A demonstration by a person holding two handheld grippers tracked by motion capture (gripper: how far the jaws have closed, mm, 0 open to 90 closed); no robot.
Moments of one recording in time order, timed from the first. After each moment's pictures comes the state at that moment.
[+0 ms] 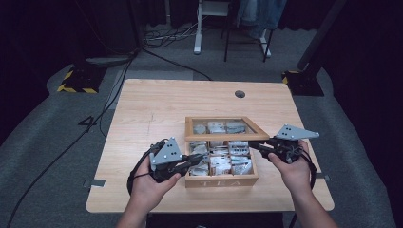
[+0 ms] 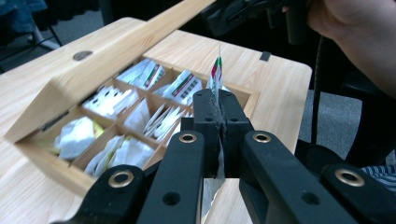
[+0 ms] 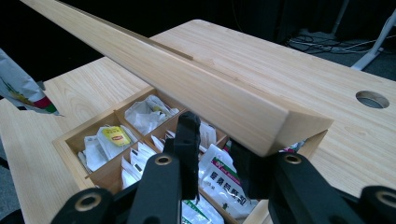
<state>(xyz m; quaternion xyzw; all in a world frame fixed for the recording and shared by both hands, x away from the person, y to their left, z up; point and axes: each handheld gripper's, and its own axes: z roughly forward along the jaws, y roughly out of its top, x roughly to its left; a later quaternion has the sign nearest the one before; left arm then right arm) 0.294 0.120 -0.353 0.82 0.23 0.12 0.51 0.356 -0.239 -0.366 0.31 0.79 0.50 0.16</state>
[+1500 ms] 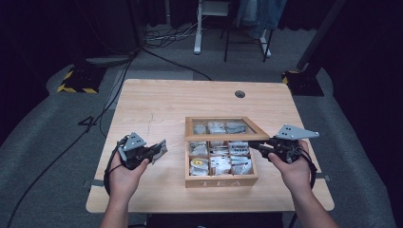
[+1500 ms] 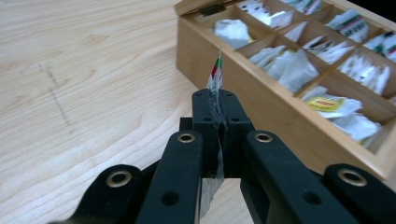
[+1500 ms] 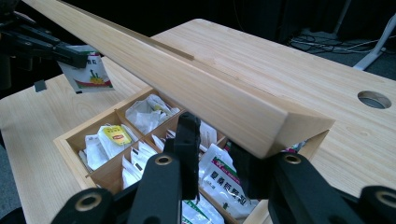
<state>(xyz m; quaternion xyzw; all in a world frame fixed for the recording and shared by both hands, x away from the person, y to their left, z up) 0.340 0.209 -0.424 0.77 0.43 0.16 0.44 0.357 -0.240 -0.366 0.31 0.79 0.50 0.16</state>
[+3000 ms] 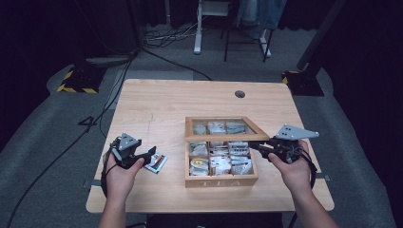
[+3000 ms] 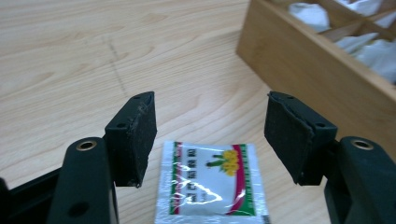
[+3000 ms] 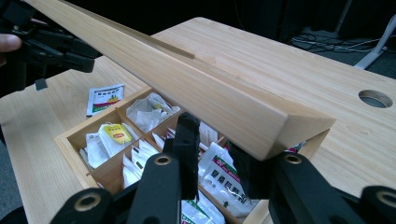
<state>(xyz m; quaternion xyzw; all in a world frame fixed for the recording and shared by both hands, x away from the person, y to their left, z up) 0.345 0.222 -0.440 0.75 0.47 0.20 0.41 0.356 -0.239 -0.366 0.31 0.79 0.50 0.16</state>
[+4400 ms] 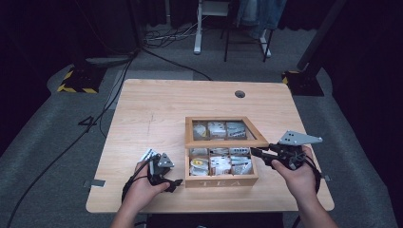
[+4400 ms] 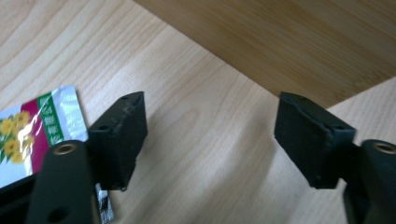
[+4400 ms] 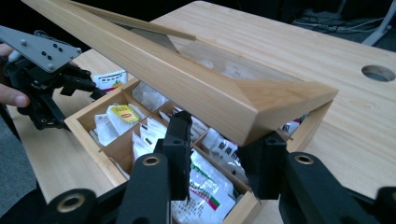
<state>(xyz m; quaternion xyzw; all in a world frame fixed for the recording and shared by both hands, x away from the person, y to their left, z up) 0.334 0.151 -0.491 0.89 0.33 0.07 0.32 0.340 -0.248 -0.370 0.33 0.80 0.48 0.14</state>
